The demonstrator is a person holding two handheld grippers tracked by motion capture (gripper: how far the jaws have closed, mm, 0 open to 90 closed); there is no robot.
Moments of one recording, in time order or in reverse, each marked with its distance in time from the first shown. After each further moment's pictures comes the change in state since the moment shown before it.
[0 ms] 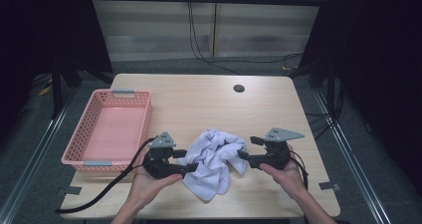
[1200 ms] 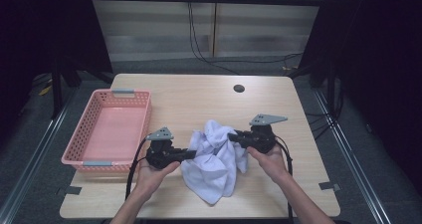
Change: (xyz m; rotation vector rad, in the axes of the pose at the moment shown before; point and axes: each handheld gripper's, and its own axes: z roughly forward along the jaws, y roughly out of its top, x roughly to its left) left arm 0.033 0.003 0.021 -0.111 -0.122 -0.053; right arm -0.014 0.027 0.040 0.001 0.057 0.040
